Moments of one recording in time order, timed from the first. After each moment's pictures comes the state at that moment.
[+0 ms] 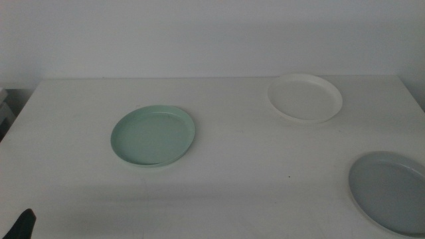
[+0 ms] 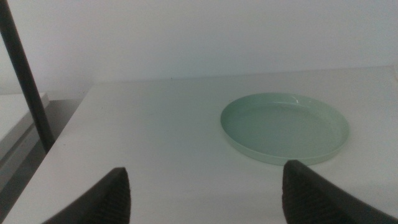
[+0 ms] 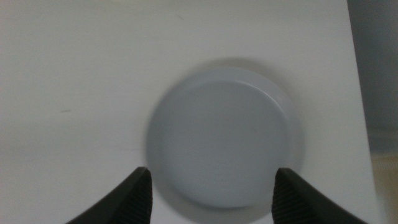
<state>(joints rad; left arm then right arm) -0.06 -0.01 0.03 0.03 0.17 -0.05 0.03 1.08 -1.03 -0.04 1.01 0.11</state>
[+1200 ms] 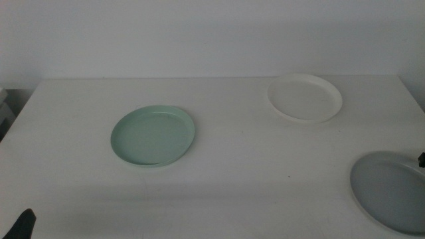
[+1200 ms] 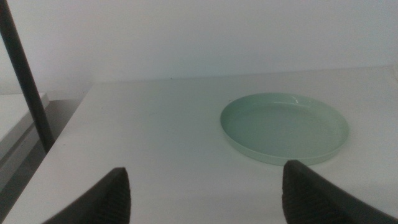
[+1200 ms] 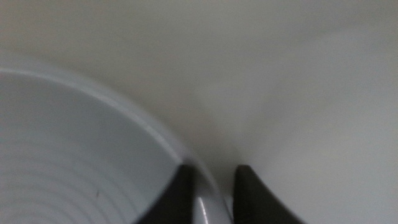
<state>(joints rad) -0.06 -0.01 0.03 0.03 0.17 -0.05 -0.35 1.86 -1.07 0.05 0.80 -0.01</state>
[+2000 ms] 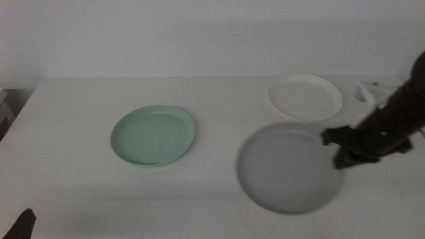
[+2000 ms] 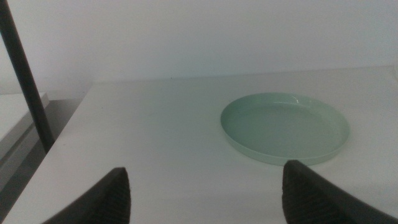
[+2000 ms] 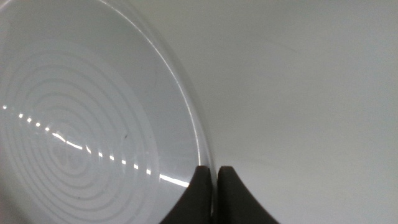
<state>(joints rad) -0.06 -0.01 0.03 0.03 0.17 -0.05 0.18 1.61 -1.07 0.28 0.87 0.02</state>
